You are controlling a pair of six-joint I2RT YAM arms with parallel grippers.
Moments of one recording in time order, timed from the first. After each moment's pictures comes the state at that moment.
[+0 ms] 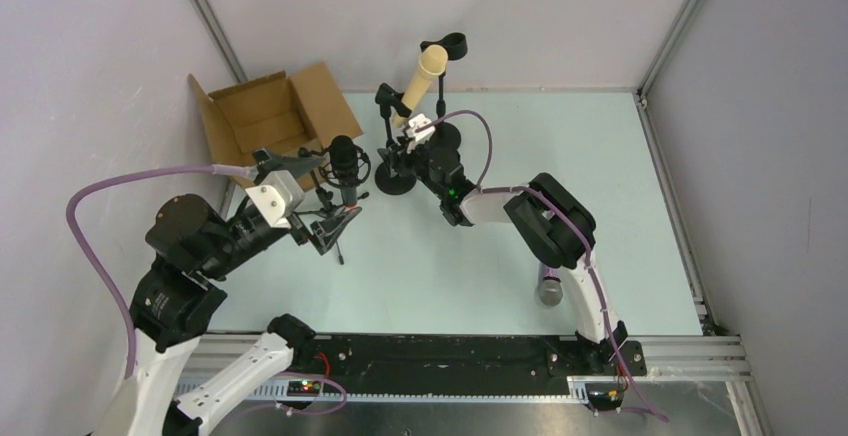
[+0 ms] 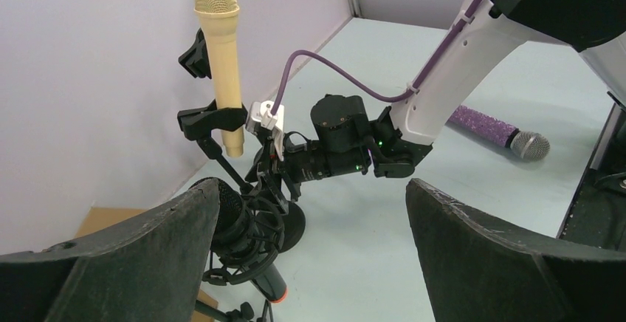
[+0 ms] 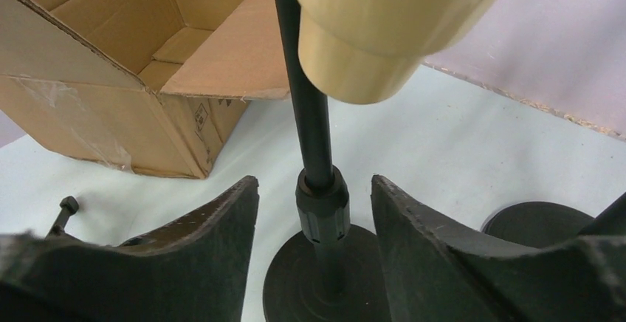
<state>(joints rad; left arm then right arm) -0.53 0.64 1.25 -0.62 0.34 0.30 0.77 2.20 1.34 0.96 0.04 0.07</state>
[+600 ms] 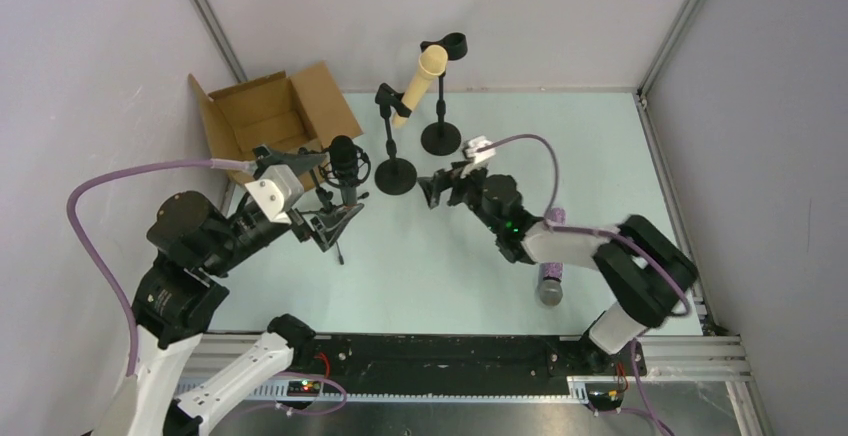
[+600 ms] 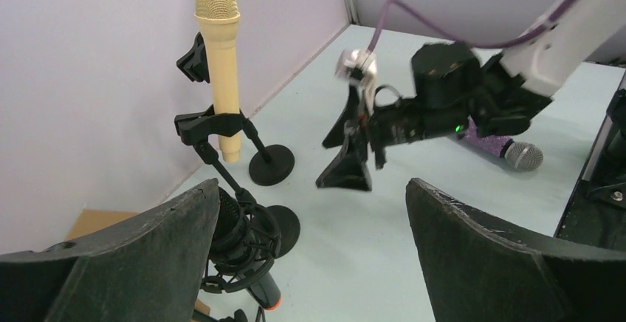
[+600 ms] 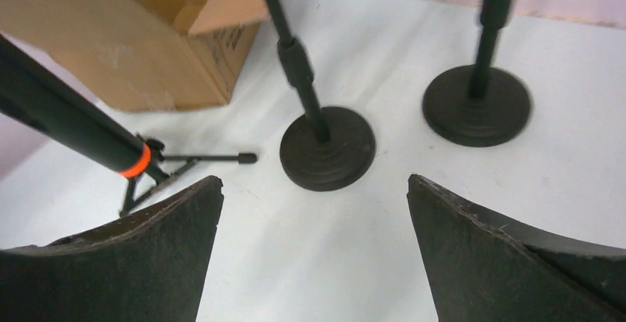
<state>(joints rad) -0.53 0.65 1.26 -0.60 0.35 0.27 0.77 1.69 0.79 0.87 0.12 0.20</state>
